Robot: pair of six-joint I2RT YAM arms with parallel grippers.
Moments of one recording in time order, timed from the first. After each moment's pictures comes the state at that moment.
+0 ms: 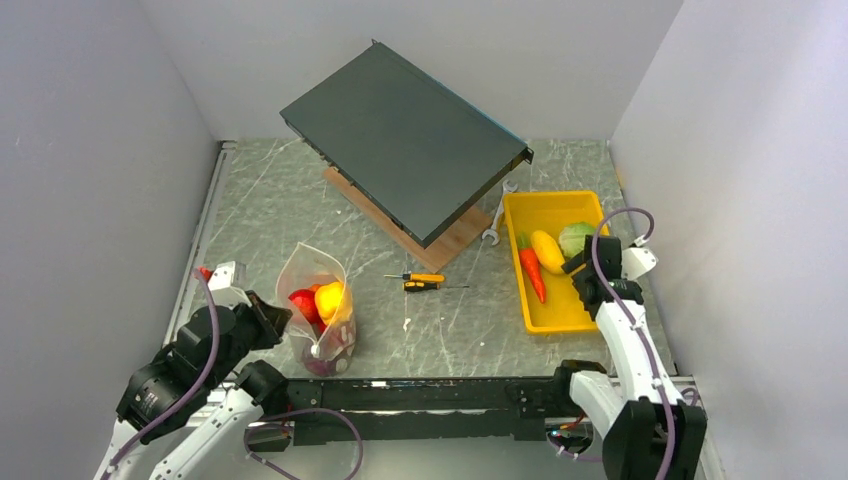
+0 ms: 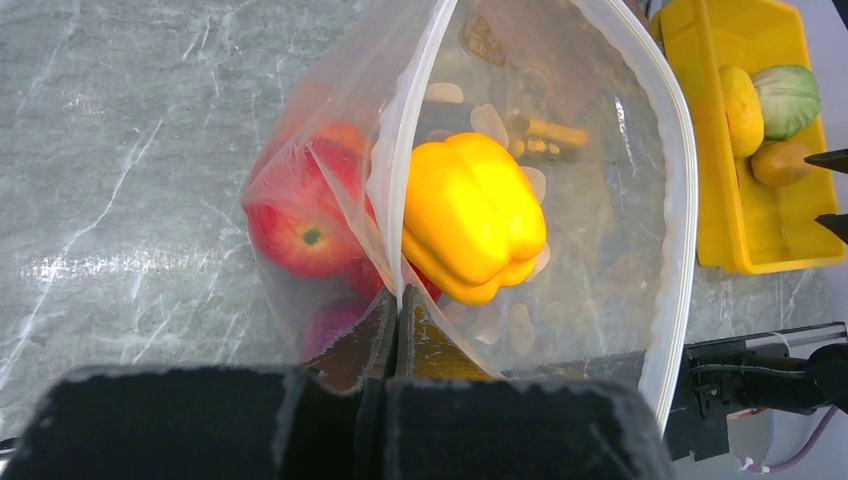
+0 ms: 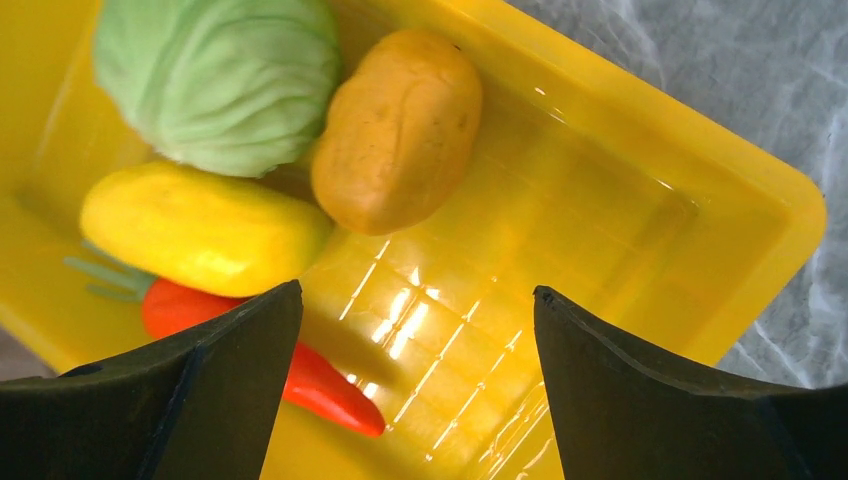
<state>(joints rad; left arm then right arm) -0.61 0.21 0.80 -1.08 -0.26 -0.68 -0.07 0.89 0.59 -0.57 0.46 0.81</state>
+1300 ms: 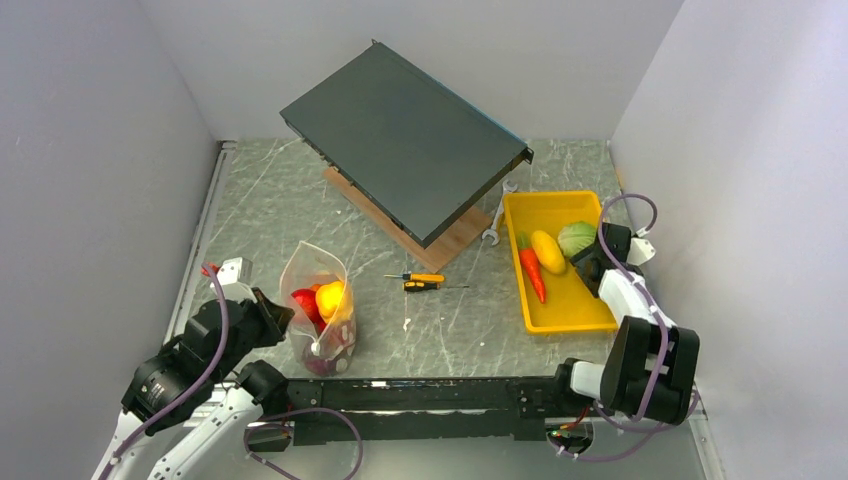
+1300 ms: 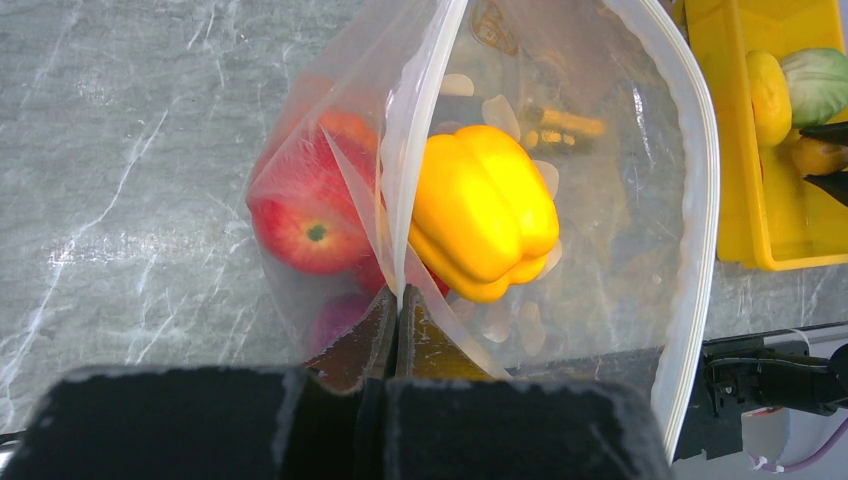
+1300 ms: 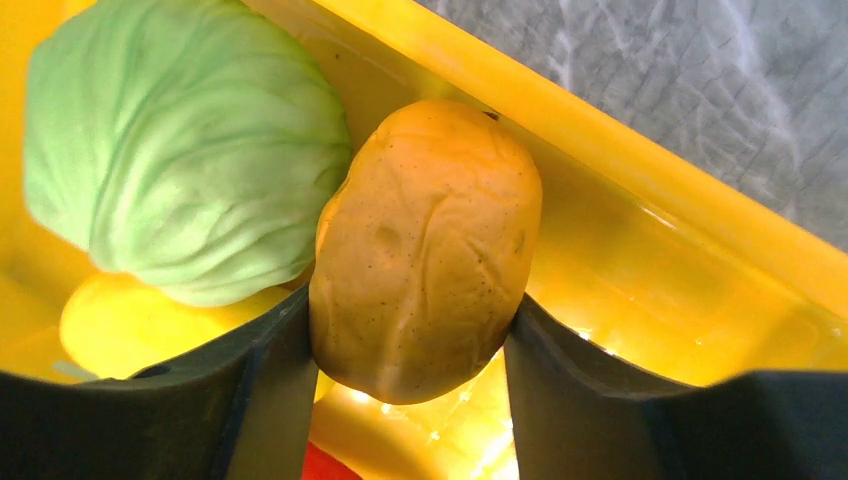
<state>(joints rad) -0.61 0.26 0.80 -1.08 -0.26 -0.67 -0.25 1.26 0.60 -0.25 0.26 0.75</state>
